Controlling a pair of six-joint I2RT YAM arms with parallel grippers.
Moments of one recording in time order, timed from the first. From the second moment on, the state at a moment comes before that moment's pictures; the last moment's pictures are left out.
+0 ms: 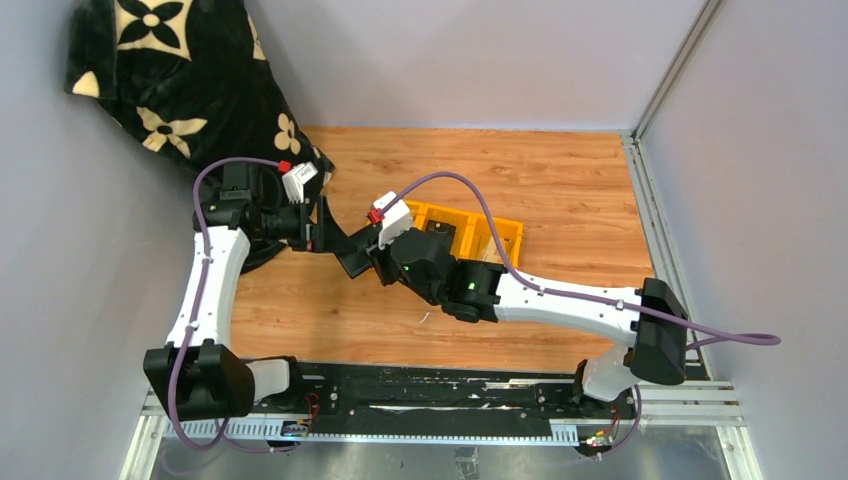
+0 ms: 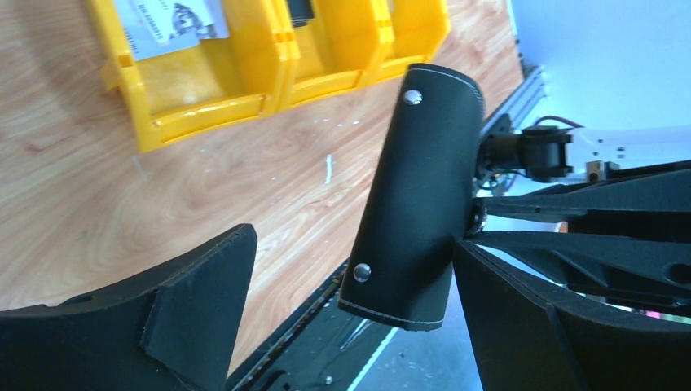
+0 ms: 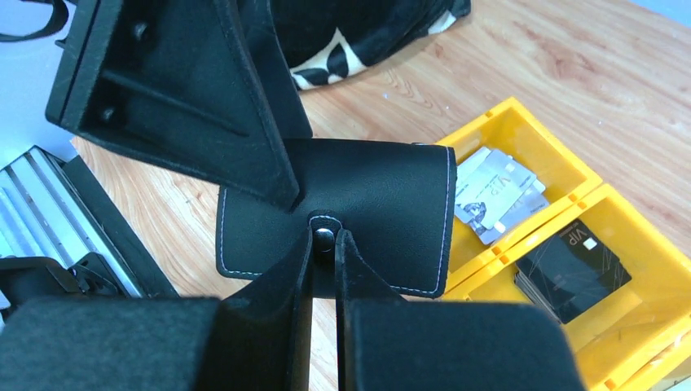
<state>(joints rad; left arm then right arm) 0.10 1.23 1.18 -1.03 0.94 0.12 1.25 1.52 1.27 -0.04 0.42 0.23</state>
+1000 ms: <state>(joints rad) 0.07 1.11 1.28 -1.04 0.96 -0.07 1.25 1.45 1.20 0.18 0.45 0.20</state>
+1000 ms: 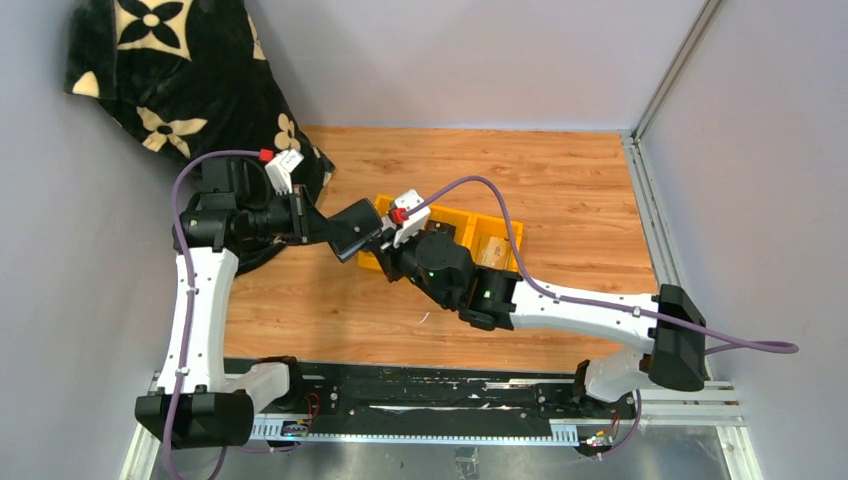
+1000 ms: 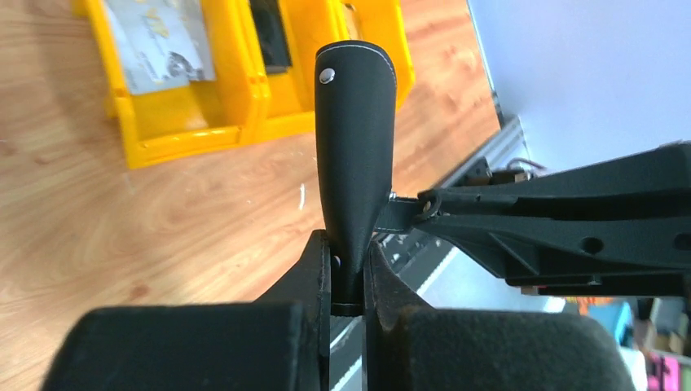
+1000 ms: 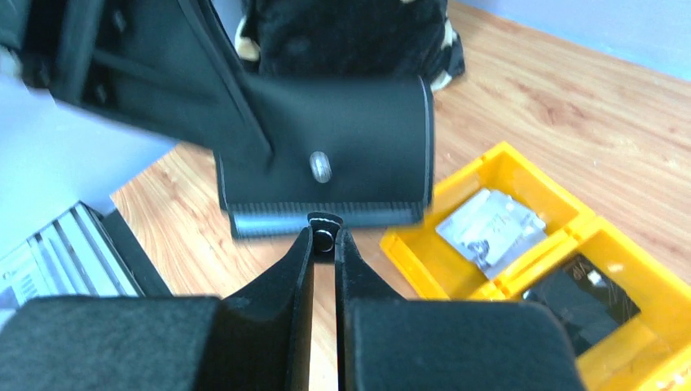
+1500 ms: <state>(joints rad) 0.09 1.06 1.32 -0.90 0.76 -0.19 1.23 1.32 1.05 0.19 0.42 0.28</state>
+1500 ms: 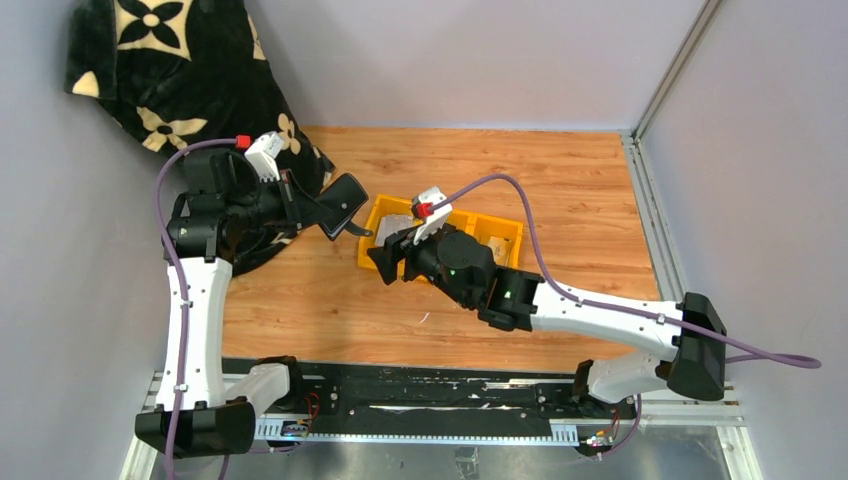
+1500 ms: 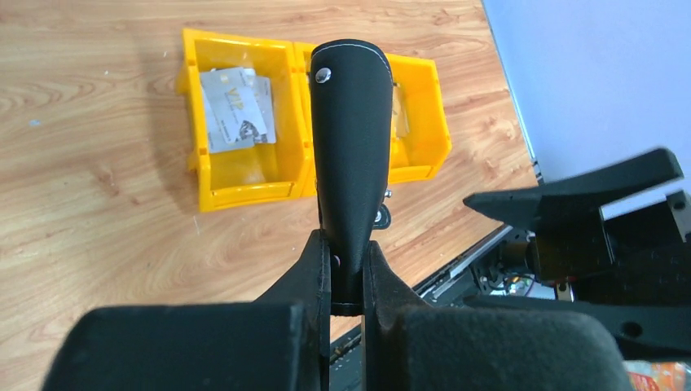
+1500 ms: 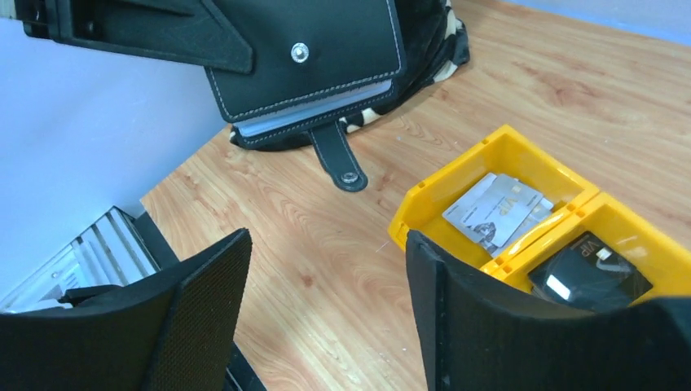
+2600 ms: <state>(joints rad) 0.09 0.98 1.36 -0.86 1.22 -0.25 0.85 1.41 1.08 0.37 -0.55 0.77</state>
